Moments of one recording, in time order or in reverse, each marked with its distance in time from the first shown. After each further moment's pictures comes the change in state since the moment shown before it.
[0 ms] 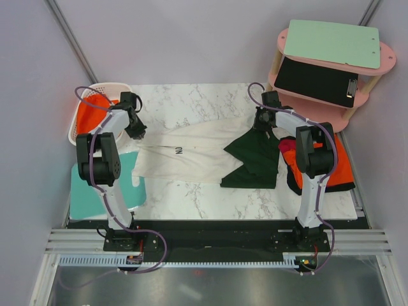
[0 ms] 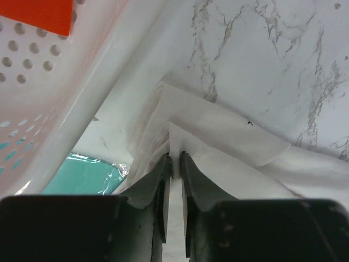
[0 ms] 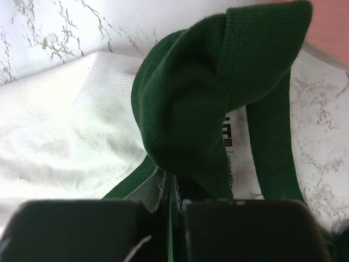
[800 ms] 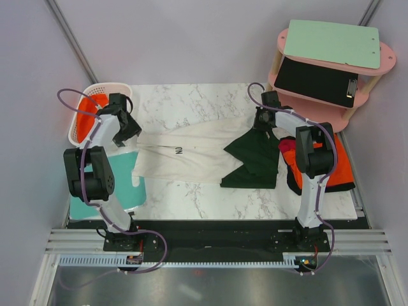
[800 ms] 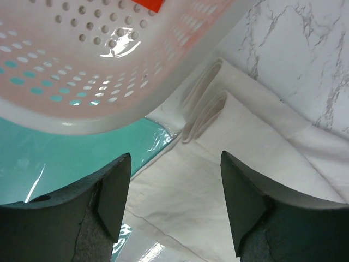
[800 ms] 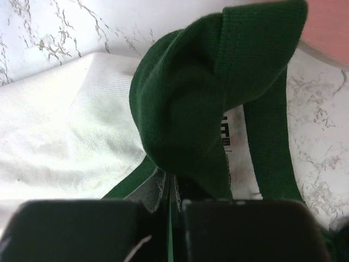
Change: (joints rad) left arm 0.047 -0.209 -0.119 -0.072 -0.071 -0.015; right arm 0.002 0.000 0.002 -0.005 0.019 0.003
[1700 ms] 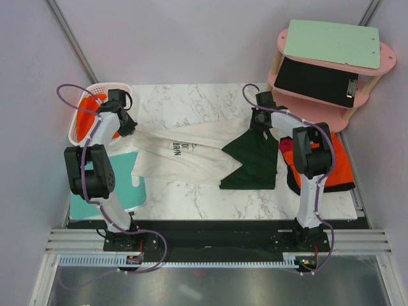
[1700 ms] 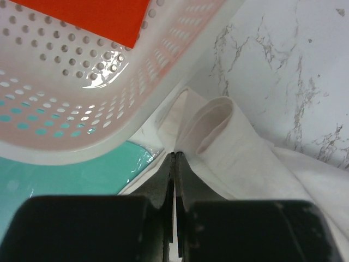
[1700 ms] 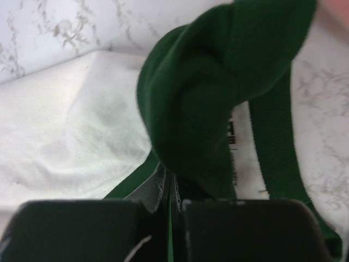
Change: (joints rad) left arm 0.002 0.029 0.050 0.076 0.020 0.027; right arm 0.046 0.002 0.009 -0.018 0.035 -0.002
